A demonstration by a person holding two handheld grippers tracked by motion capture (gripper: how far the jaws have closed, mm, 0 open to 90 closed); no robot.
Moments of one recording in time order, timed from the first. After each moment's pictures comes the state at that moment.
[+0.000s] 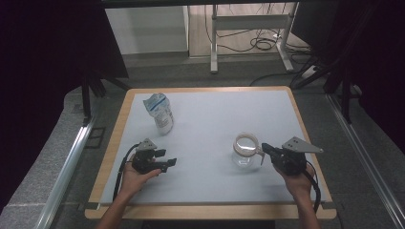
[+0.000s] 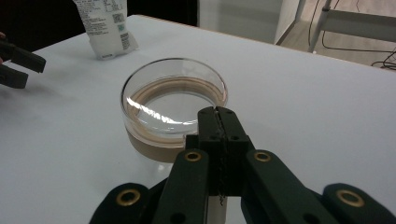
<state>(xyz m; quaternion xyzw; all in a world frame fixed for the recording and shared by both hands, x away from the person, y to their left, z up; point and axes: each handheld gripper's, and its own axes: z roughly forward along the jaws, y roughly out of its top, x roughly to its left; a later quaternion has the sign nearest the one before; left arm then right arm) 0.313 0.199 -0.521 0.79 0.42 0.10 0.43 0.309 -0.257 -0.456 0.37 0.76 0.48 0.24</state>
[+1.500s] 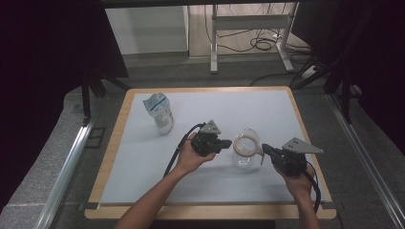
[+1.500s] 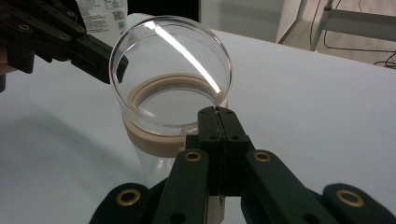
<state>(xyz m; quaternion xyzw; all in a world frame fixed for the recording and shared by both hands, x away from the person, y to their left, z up) 0.363 0.027 -0.462 0.84 0.26 0.06 0.47 0.310 -0.259 -0.459 0.36 0.76 0.48 0.24</state>
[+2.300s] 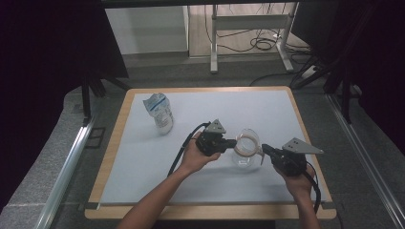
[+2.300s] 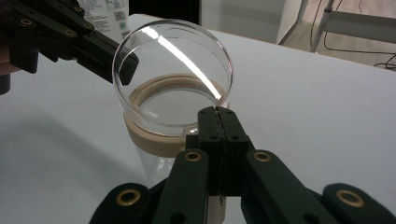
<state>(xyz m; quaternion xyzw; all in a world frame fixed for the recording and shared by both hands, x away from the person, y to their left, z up) 0.363 0.017 -0.457 0.84 0.25 0.06 0.48 0.309 -0.259 -0.459 0.36 0.76 0.48 0.24</state>
